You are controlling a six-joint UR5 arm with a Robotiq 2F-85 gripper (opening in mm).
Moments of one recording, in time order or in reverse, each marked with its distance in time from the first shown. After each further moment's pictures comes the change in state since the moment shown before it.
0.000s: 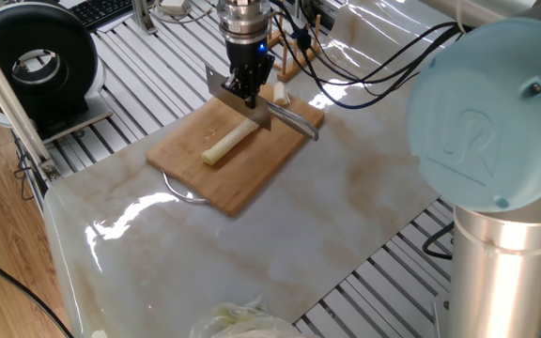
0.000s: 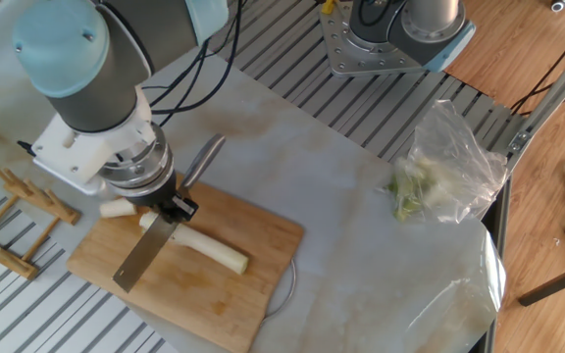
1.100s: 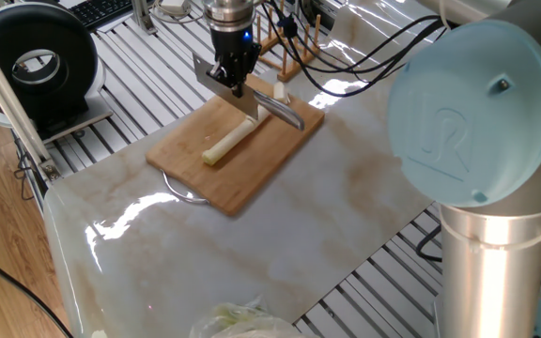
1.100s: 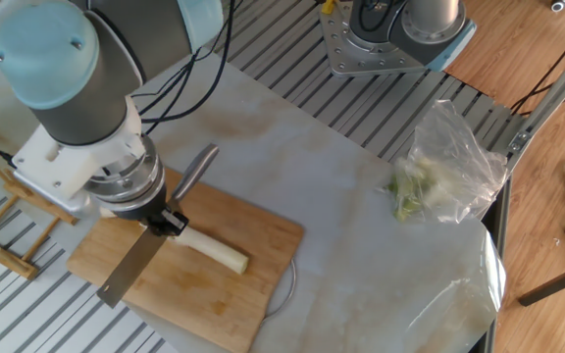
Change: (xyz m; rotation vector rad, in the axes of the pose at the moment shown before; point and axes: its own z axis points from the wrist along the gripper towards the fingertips) arm -0.026 0.005 -0.025 0.018 -0.005 0.010
